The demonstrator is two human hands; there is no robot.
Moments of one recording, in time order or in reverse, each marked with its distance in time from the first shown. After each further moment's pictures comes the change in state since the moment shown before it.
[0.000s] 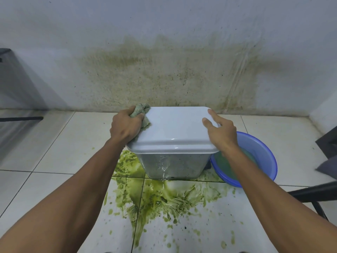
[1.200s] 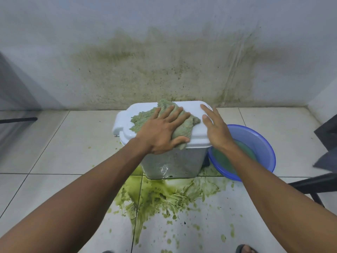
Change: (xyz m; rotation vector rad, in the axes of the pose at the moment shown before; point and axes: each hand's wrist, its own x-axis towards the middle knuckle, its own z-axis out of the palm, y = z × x) left_hand -0.037 0.041 0.063 0.794 -0.349 0.926; right_hand 0.010 0.023 0.001 -0.020 -0.158 -0.191
